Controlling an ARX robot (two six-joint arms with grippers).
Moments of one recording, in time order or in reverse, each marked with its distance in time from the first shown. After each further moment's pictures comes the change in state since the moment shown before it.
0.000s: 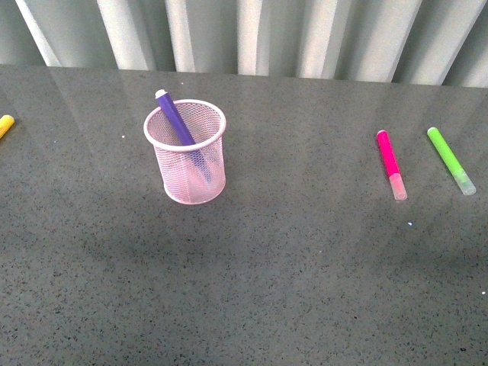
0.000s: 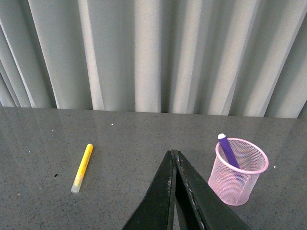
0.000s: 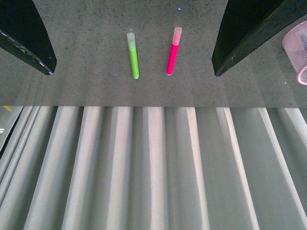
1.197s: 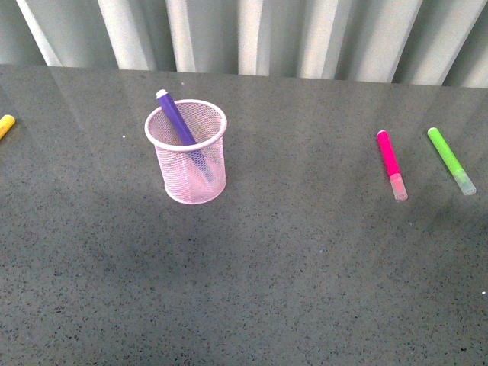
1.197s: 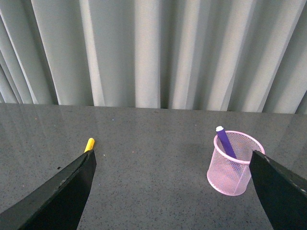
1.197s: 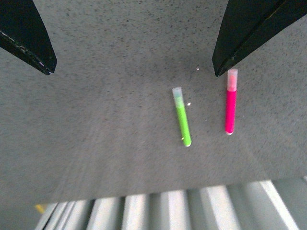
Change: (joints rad) left arm 0.000 -0.237 0.001 -0.243 0.001 0.000; right arm -0.096 0.928 0.369 0.059 0.119 0.048
